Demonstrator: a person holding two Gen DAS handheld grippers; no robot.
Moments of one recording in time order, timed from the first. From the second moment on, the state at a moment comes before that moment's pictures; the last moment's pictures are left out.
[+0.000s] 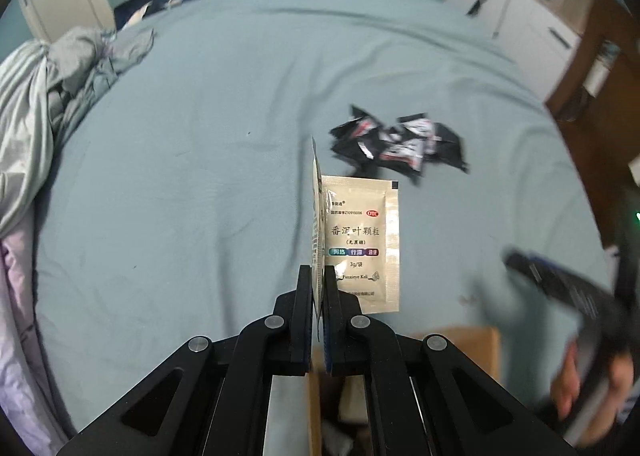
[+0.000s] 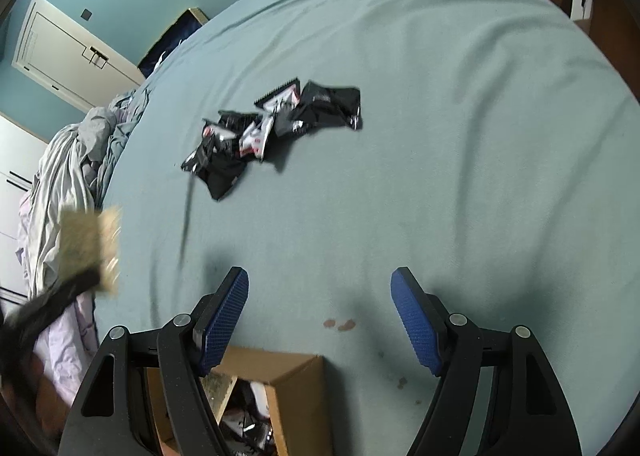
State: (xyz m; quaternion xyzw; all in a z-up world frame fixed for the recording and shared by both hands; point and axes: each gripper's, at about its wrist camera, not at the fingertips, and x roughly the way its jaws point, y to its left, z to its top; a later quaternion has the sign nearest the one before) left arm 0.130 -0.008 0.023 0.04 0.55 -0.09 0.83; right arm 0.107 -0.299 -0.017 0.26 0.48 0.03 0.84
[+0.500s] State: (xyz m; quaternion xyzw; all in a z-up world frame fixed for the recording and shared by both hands) left arm 0.042 -0.022 -0.003 0.04 0.57 -0.17 0.80; right arm 0.155 -0.315 -0.015 0.25 0.47 0.02 0.85
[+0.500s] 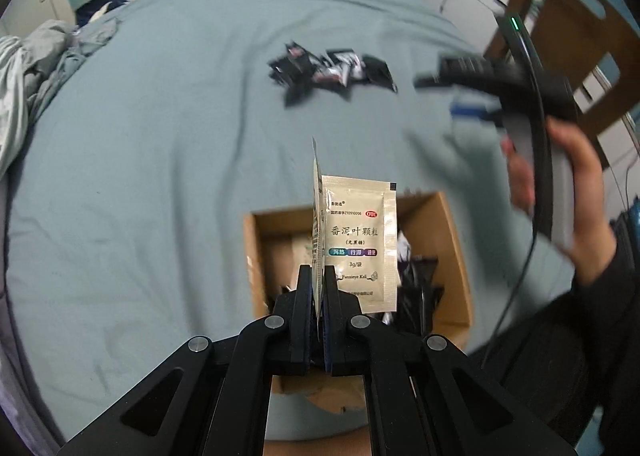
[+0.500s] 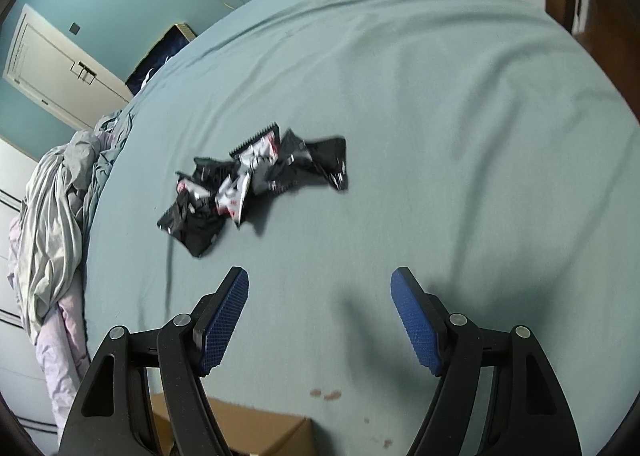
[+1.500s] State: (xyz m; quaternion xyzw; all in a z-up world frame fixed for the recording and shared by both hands) left arm 0.039 -0.038 0.006 0.17 0.43 -0.12 0.88; right arm 0.264 -0.301 -0.077 0.23 0.43 0.07 0.87
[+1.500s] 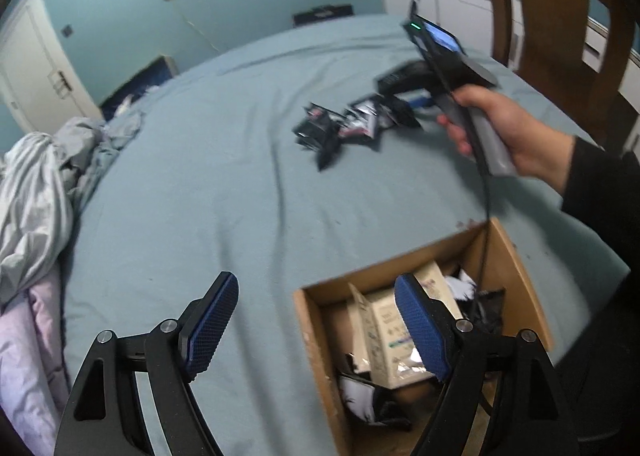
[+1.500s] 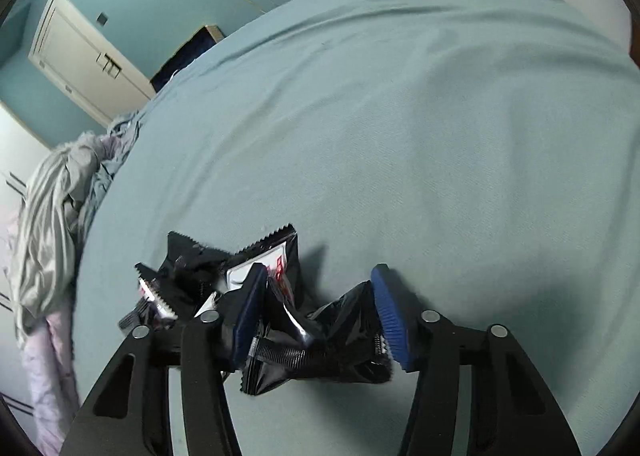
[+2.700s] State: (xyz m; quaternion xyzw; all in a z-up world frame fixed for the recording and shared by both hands) left arm 0.040 0.000 0.001 0.09 0.45 -0.07 0.88; right arm 0.013 -0.370 -0.016 0.43 0.39 -0.01 0.81
